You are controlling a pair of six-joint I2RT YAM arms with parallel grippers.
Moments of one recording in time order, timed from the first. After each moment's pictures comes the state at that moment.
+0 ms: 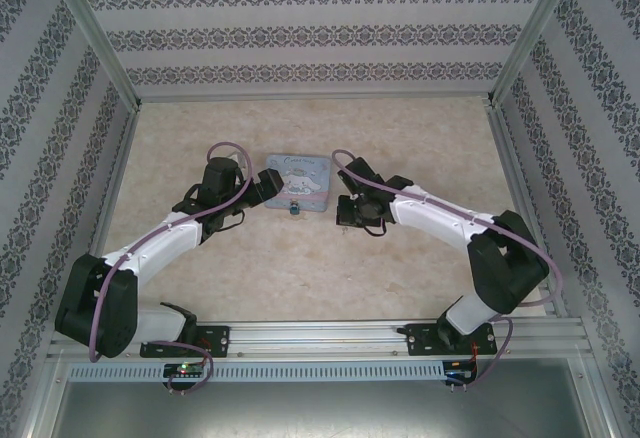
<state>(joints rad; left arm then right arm) -0.34 1.31 0.73 -0.07 0.19 -0.80 0.65 1.57 1.04 -0.60 -0.06 0.71</state>
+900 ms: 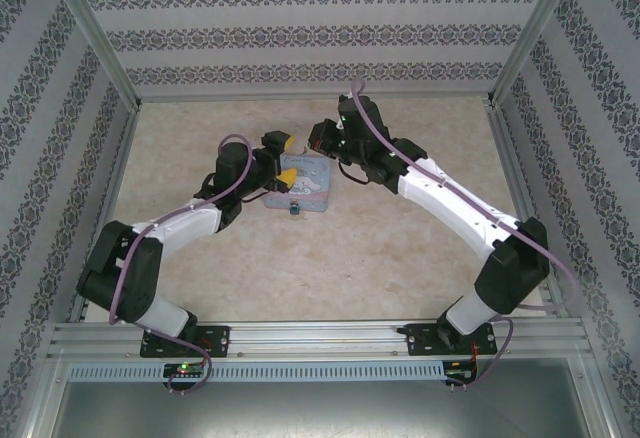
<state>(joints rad) -0.40 1.53 0.82 0.46 0.29 -1.80 0.64 1.59 1.45 -0.36 -0.07 0.91</state>
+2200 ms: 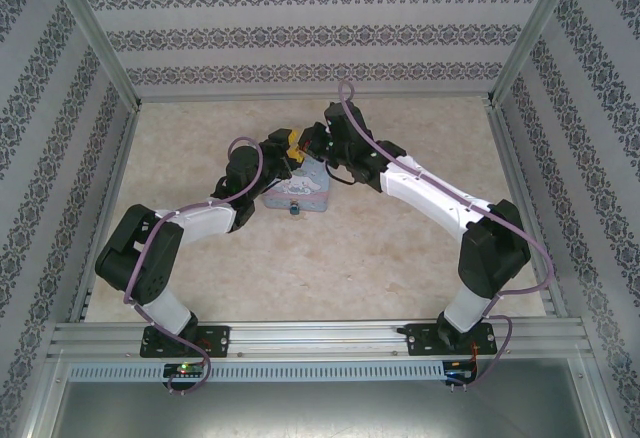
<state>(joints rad) -0.45 1.64 0.83 0.77 0.11 -2.06 0.65 1.70 1.42 -0.25 -0.09 1.02</state>
